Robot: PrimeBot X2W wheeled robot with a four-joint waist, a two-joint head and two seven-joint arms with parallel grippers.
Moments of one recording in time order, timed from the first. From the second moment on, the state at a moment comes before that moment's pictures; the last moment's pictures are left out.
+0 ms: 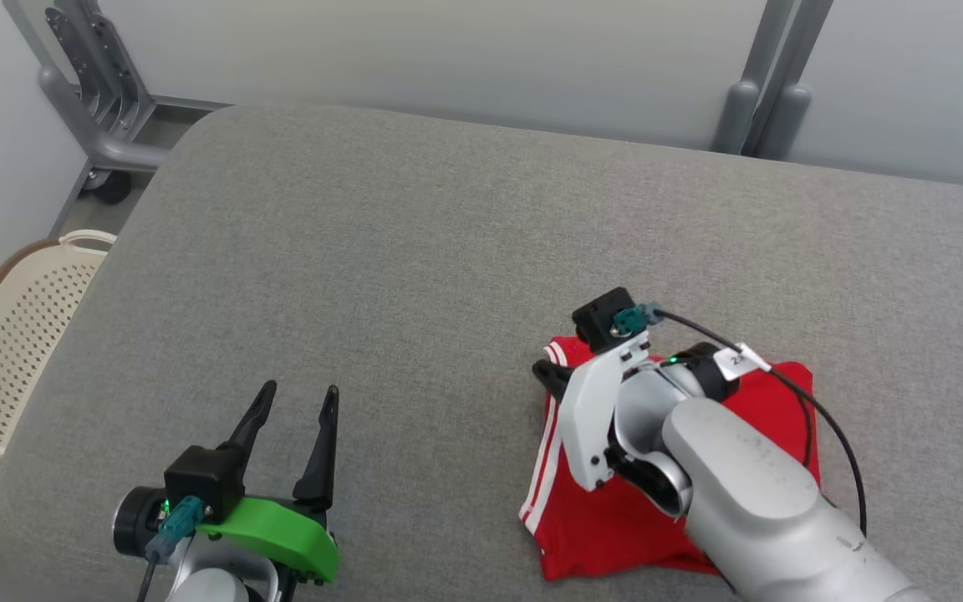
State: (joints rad) left arm -0.15 0.14 -0.27 0.36 -0.31 -0.09 -0.26; right arm -0.59 -0.05 0.64 0.65 0.46 0.13 0.27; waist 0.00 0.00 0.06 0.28
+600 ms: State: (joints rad) left arm -0.12 0.15 -0.21 0.29 -0.30 -0.07 -0.26; right arm -0.24 -0.05 -0.06 0.22 0.16 0.13 0.57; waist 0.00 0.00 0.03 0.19
